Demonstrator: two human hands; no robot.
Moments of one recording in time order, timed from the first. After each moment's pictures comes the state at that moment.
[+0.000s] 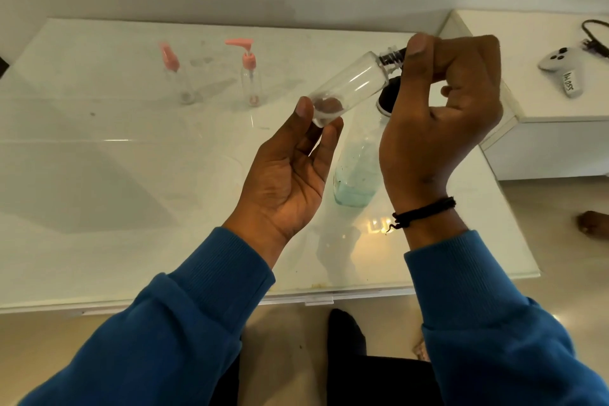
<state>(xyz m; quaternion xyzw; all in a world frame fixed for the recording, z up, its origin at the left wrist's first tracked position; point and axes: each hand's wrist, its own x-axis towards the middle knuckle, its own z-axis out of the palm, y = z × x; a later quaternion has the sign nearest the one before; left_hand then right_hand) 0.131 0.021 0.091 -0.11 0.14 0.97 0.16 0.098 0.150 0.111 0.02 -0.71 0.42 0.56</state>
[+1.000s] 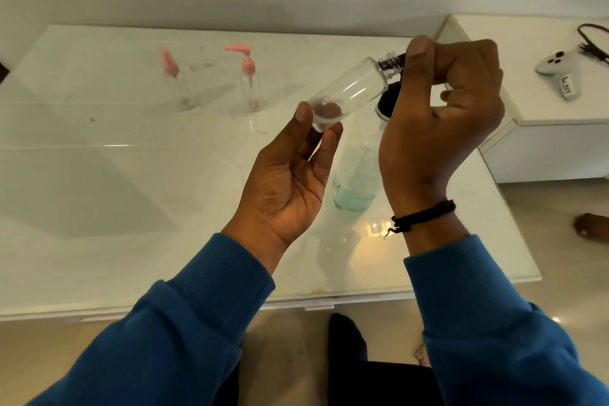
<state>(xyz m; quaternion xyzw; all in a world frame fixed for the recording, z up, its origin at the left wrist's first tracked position) 0.130 0.021 0.090 -0.11 0.14 0.97 0.16 0.098 0.147 0.114 -0.01 -0.71 0.42 0.57</state>
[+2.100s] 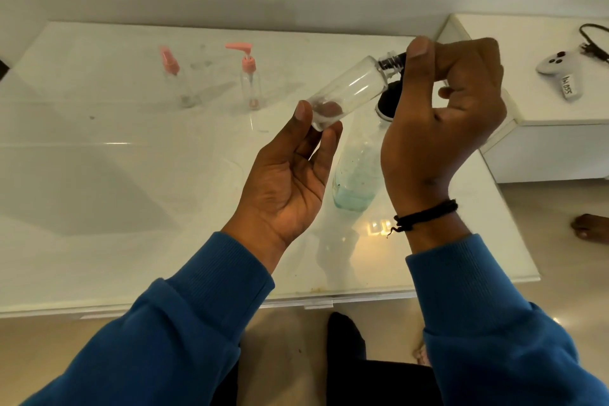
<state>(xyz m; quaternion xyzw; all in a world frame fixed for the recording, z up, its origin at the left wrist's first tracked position) 0.131 0.022 0.093 -0.12 0.13 0.97 0.17 0.098 0.149 0.112 0.01 -0.71 0.43 0.56</state>
